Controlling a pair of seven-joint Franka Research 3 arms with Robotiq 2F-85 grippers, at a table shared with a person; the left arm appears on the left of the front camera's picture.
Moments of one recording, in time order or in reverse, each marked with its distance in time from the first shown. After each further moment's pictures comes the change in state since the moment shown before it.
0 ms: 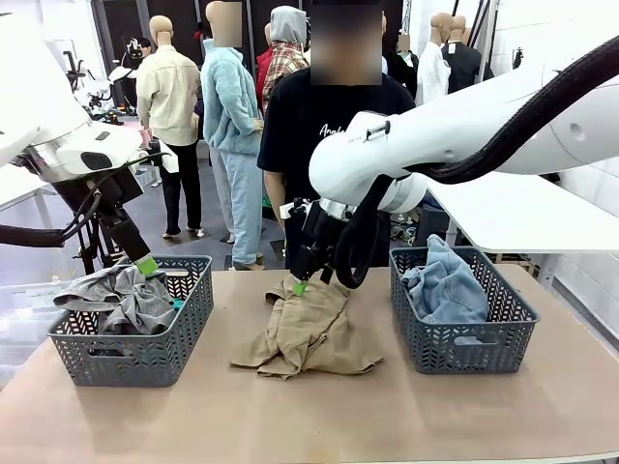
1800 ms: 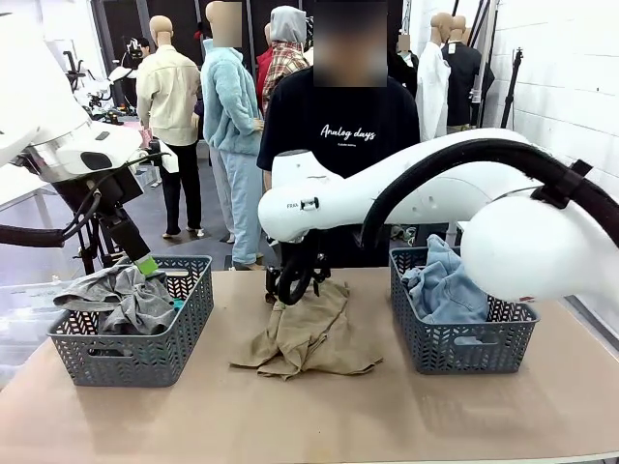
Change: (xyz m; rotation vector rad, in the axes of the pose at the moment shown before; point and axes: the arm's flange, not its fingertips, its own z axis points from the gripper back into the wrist) left arm 0.000 0.000 0.000 0.000 0.000 0.000; right arm 0.099 -0.052 -0.124 -0.291 0.229 -0.416
